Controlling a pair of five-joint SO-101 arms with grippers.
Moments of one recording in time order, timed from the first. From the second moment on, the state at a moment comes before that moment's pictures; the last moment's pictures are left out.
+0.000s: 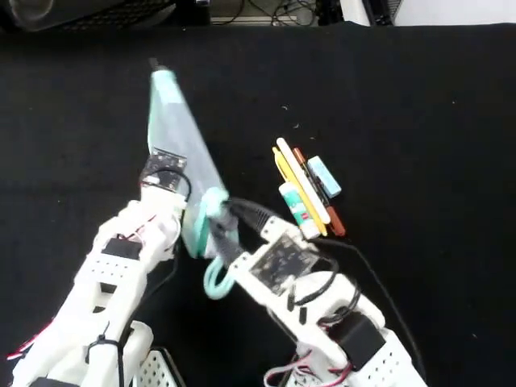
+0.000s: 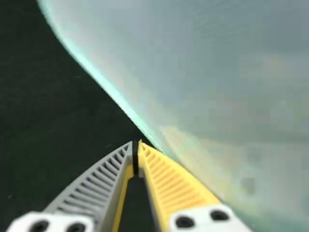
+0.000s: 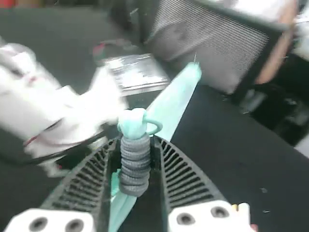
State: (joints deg) left arm 6.6 -41.2 75.2 25.9 -9.9; right arm -42.5 -99.6 81.0 42.4 17.2
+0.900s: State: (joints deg) left arm -15.5 -41.1 79.3 8.7 -4.2; right arm -43.0 -99.6 87.4 43.6 17.2
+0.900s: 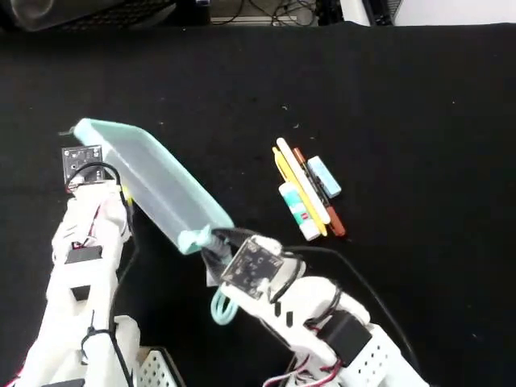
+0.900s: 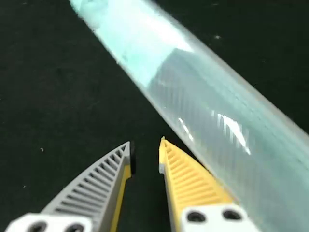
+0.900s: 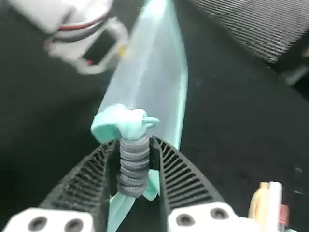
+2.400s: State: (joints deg) left arm 15.2 -101.2 82.0 60.0 3.6; right arm -35.4 -99.6 94.5 31.2 17.1
